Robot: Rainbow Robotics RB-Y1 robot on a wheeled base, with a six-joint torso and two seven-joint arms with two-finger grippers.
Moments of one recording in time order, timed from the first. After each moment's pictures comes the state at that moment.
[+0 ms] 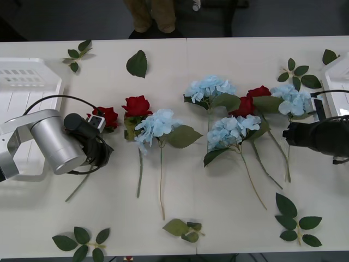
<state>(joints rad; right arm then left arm) -0.24 -0.68 -0.02 -1.37 -1.16 0.97 1.78 -0.64 0.90 -0.98 -1.60 0.65 1.04 -0.86</state>
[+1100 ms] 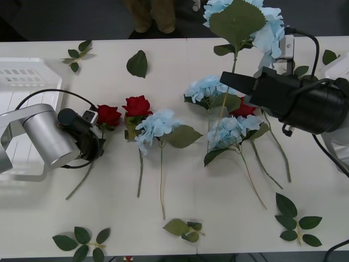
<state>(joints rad) -0.27 -0.53 0.06 -1.72 -2.08 0.95 2.05 -0.66 0.92 -0.98 -1.57 0.63 1.03 -0.91</state>
